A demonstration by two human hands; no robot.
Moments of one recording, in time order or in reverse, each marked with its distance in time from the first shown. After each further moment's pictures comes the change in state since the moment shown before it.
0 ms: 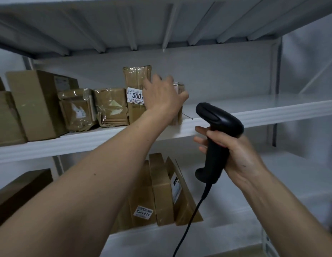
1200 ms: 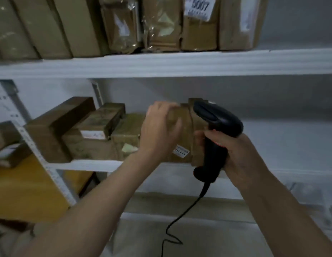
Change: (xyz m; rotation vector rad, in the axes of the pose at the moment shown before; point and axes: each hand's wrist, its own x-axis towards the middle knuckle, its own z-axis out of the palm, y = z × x) left_hand -0.199 -0.160 0.044 -0.362 -0.010 -0.059; right_hand -0.043 0.122 0.046 -0.052 -0.090 0.382
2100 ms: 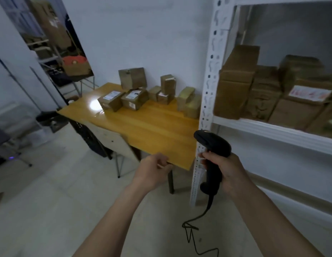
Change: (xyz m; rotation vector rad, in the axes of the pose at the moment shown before) left_hand -0.274 -0.354 -0.371 0.154 -0.382 -0.989; right_hand -0.070 0.323 0.414 -0.161 -0.099 0.534
